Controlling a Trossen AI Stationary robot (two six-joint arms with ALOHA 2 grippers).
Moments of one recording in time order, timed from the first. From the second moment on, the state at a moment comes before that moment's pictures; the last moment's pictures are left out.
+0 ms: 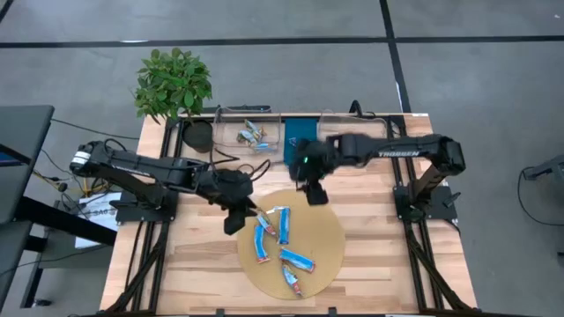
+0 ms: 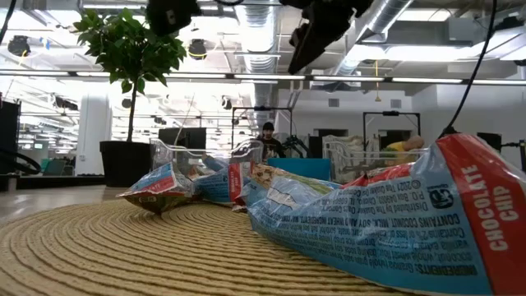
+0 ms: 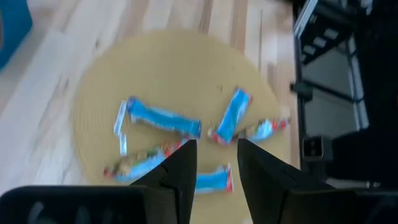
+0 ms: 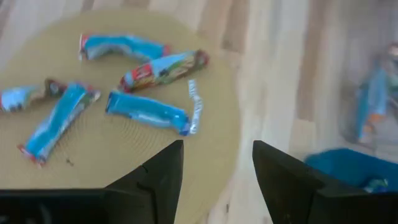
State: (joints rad) left arm -0.19 1.29 1.17 -0.62 0.04 -0.48; right arm -0.04 1.68 1.53 -0.87 -0.13 -0.30
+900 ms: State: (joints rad) left arm -0.26 1.29 1.17 -0.78 0.05 -0.54; right arm 0.16 2.02 1.56 -0.81 -0.03 -0.60
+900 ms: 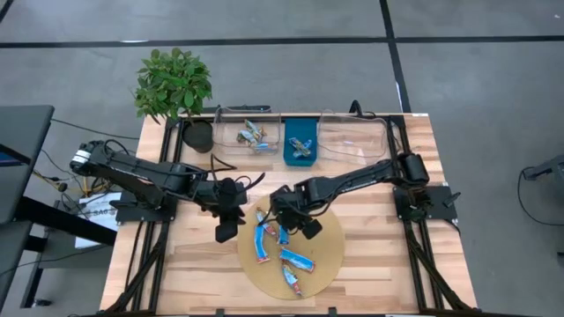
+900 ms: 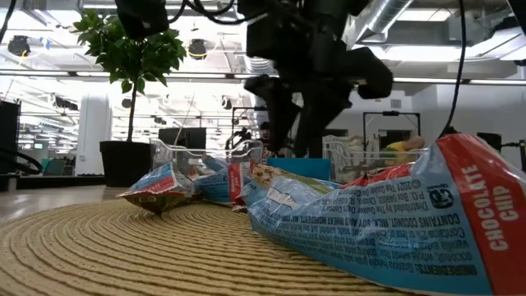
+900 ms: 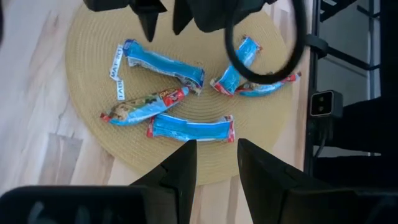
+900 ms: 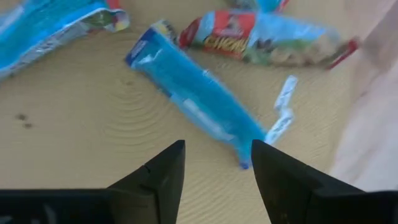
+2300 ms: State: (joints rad) left arm -0.29 1.29 1.17 -1.00 0.04 -0.27; right arm 0.13 2.10 1.59 -0.76 -0.02 1.17
